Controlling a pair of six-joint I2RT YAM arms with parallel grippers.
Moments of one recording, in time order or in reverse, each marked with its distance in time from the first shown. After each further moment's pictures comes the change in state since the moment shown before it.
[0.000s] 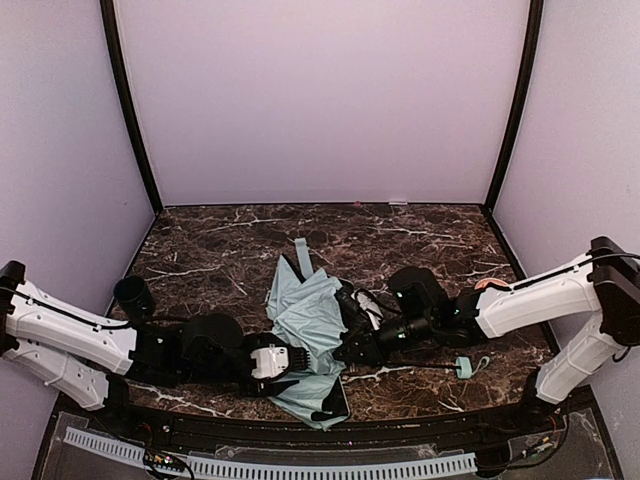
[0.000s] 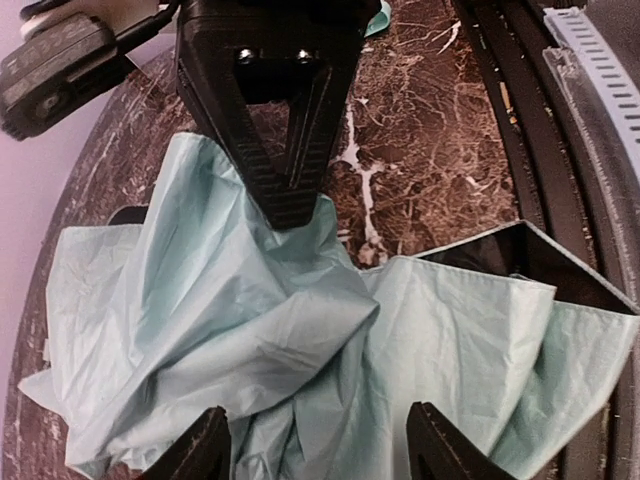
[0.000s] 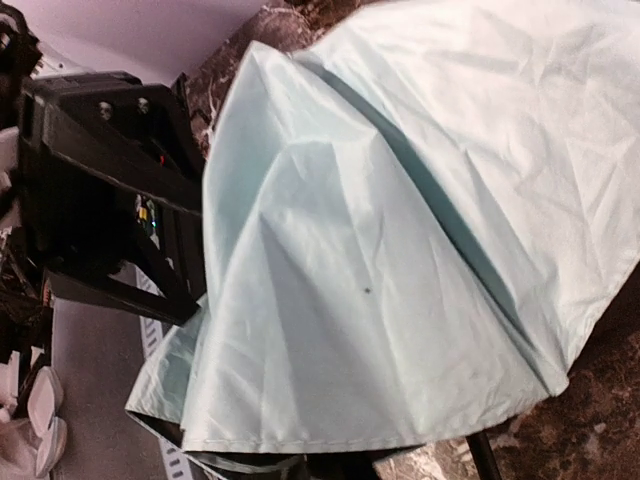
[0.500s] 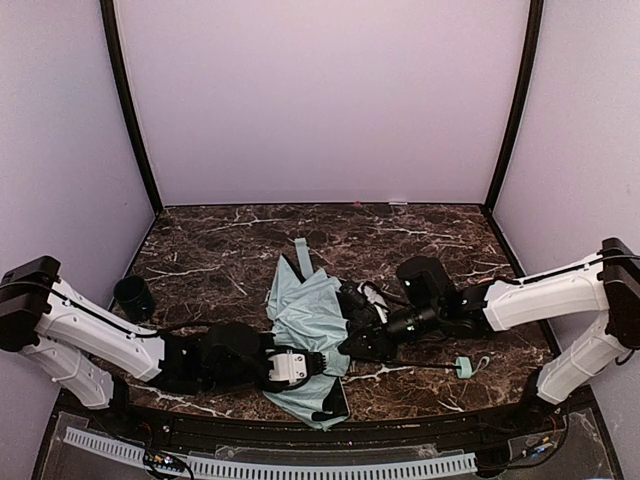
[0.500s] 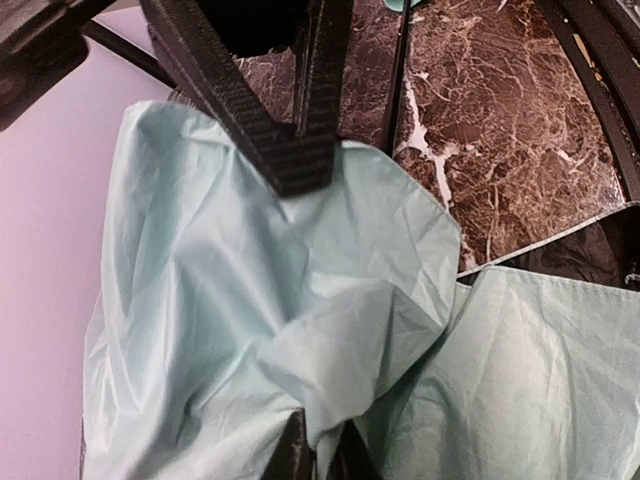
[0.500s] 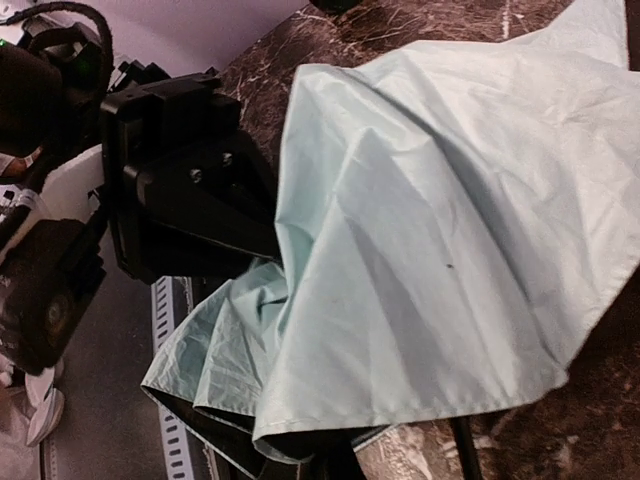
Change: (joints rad) left arm 0.001 0.225 -0.005 0.311 -0.174 0.251; right arm -0.044 -0.035 0.017 -0.032 -0.103 -0.119
